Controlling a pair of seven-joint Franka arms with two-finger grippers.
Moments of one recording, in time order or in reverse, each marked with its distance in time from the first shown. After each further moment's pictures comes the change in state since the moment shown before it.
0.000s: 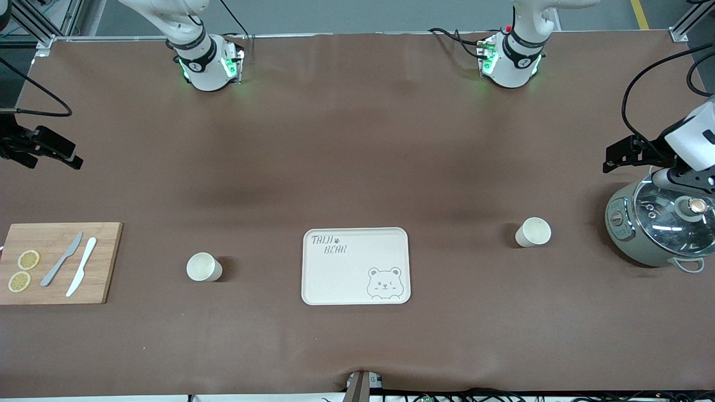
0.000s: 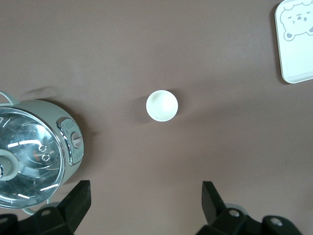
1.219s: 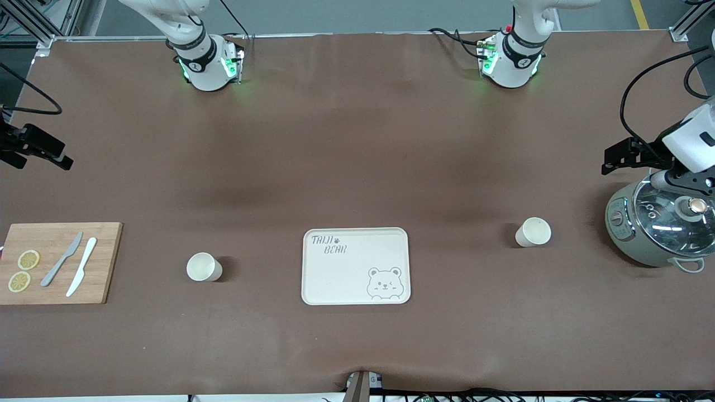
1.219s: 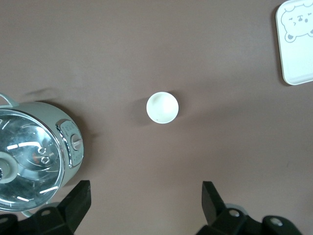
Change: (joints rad) left arm 0.003 -0.003 -0.001 -0.013 0.000 0.028 0.000; right arm -0.006 0.006 -0.002 0.033 0.000 0.000 0.000
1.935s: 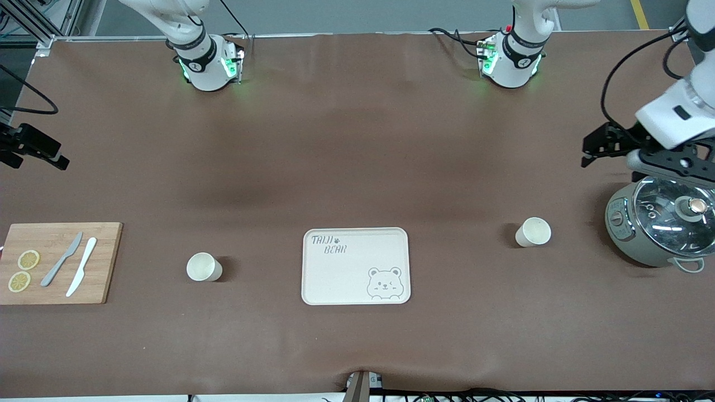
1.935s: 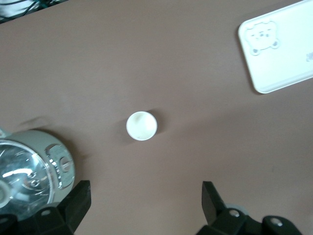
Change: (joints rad) left arm 0.000 -0.050 -0.127 0.001 0.000 0.032 -0.024; right arm -0.006 0.000 -0.002 0.009 0.000 -0.001 0.000
